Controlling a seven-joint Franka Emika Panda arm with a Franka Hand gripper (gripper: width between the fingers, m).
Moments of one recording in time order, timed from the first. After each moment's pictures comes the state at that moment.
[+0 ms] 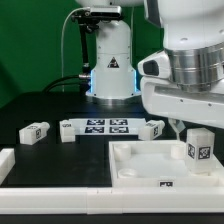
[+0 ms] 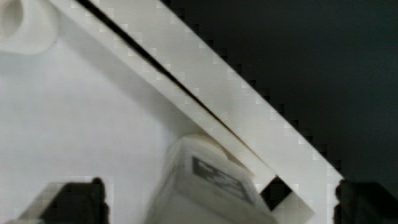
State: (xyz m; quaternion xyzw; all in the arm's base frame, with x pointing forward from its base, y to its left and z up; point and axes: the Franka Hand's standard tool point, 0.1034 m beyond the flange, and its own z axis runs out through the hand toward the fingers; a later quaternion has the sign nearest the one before) arm 0.602 0.125 0.070 -0.94 0.31 0.09 0.07
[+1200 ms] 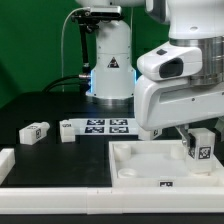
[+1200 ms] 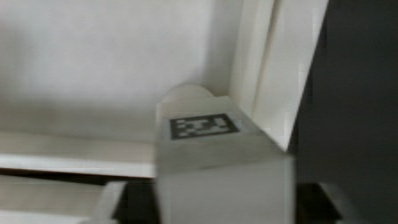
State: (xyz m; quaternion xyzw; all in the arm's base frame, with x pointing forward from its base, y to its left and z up) arm 0.608 0.119 0.077 -0.99 -0.10 0.03 0.06
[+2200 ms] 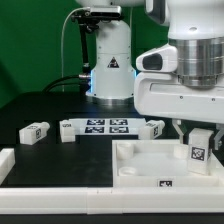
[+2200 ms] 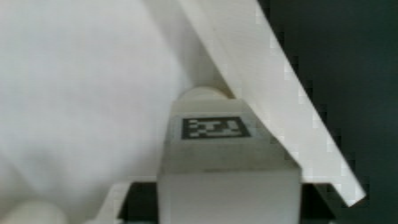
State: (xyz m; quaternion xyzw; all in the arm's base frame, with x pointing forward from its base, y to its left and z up) arm 0.608 0.119 0.074 -0.94 0.33 0.04 0.03
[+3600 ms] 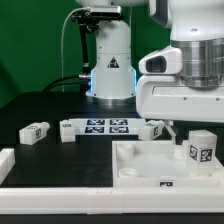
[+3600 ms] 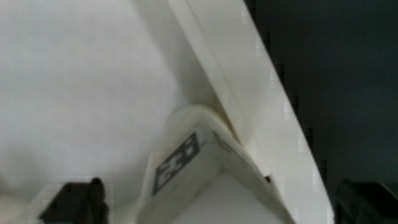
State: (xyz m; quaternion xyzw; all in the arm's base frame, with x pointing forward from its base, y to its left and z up) arm 0.606 0.122 0.073 -0.99 0.10 0.02 0.05
